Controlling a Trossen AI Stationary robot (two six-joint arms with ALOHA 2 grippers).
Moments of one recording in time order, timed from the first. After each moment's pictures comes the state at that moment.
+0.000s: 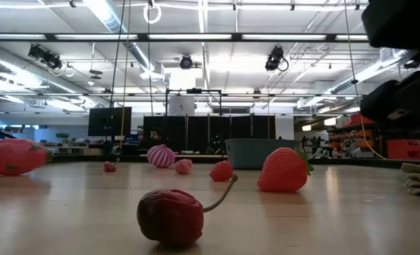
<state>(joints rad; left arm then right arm) -0.28 0.85 1.13 -0.07 -0.81 0.24 0.62 1.66 0.84 -0.19 -0.07 0.61</state>
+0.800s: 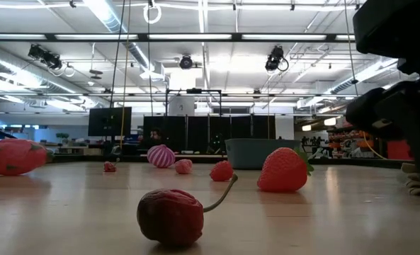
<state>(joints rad) -0.28 0.90 1.13 -0.07 -0.81 0.14 0.63 1.74 0.84 -0.08 0.01 0.56</state>
